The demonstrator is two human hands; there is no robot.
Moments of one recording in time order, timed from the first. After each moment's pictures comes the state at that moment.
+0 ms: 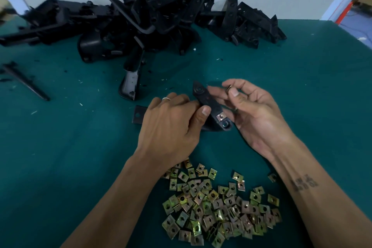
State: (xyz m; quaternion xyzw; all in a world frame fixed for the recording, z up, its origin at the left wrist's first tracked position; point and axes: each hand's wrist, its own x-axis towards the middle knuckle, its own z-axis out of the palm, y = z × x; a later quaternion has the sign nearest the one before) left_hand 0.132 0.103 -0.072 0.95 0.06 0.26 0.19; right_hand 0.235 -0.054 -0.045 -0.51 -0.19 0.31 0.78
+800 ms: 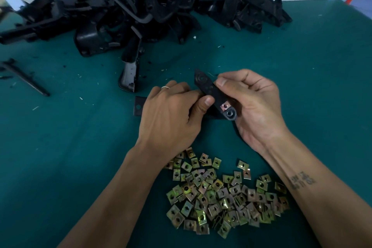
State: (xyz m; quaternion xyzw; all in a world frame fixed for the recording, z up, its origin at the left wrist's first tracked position) left_hand 0.132 0.103 -0.073 0.94 0.05 0.28 0.20; right_hand 0.216 -0.041 -0.051 -0.54 -0.13 0.20 0.81
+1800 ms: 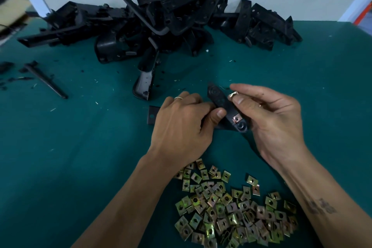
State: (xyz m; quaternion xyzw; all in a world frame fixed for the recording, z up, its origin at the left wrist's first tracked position) left_hand 0.132 0.103 -0.072 0.93 0.07 0.28 0.21; right_hand 0.215 -0.046 -0.049 -0.60 -0.21 0.12 0.76
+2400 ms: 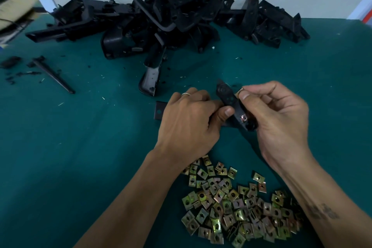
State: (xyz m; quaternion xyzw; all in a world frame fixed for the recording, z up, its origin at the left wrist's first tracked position) left_hand 0.132 0.103 -0.074 0.94 0.06 0.28 0.20; right_hand 0.208 -0.039 -0.054 -0.63 -0.21 0.06 0.74
